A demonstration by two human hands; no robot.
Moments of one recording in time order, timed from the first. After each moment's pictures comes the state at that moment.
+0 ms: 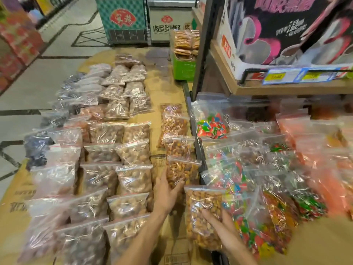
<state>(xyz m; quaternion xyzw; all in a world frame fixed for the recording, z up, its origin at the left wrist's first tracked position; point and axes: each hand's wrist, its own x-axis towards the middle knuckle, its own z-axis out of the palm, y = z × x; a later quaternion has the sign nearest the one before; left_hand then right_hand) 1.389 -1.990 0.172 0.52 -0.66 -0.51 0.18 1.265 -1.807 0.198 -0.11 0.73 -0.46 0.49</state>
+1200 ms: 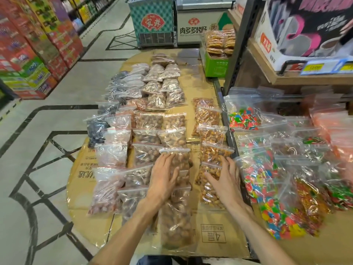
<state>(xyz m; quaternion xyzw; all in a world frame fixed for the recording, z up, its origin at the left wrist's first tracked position) 1.544 -2.006 0.220 0.47 -0.83 -0.25 0.20 1.341 -1.893 0.228 -0.41 0.85 -0.25 0.20</state>
